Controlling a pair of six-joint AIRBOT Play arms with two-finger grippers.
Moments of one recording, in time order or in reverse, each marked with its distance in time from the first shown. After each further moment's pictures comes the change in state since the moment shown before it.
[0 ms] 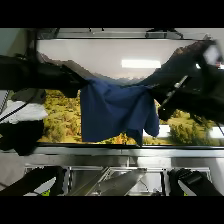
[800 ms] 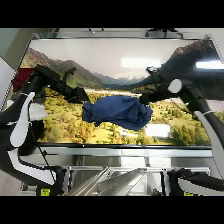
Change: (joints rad) left arm 0.423 -0.545 -0.234 -0.301 0.080 0.184; right arm -0.158 -0.564 0.008 -0.109 0.017 0.267
